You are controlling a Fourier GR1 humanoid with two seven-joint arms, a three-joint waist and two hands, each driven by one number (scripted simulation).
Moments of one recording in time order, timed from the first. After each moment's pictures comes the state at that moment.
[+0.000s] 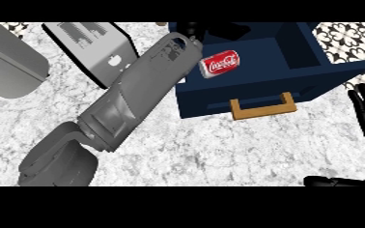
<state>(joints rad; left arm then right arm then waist) -1.43 0.00 -0.61 -0.35 0.52 0.74 -0.05 0.11 -0.06 -0.24 -2.12 -0.08 0.19 0.14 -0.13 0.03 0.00</state>
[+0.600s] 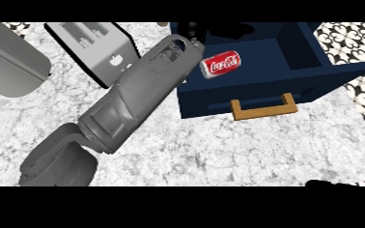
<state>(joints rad) -1.41 0.00 -0.60 -0.39 0.61 0.79 -0.08 0.10 -0.14 -0.21 -2.22 0.09 0.20 0.10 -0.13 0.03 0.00</state>
